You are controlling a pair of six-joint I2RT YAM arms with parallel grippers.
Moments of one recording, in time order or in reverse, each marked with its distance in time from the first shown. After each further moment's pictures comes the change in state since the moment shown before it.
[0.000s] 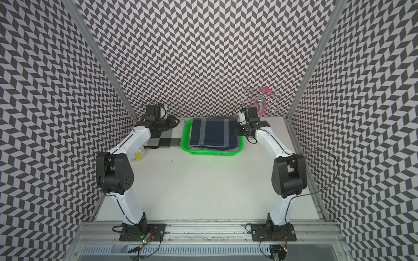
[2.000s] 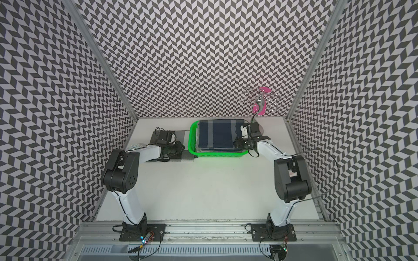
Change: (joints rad) left arm -0.120 0.016 -0.506 0.282 -0.055 -0.100; right arm -0.057 -0.060 -0.357 0.233 -0.082 0.050
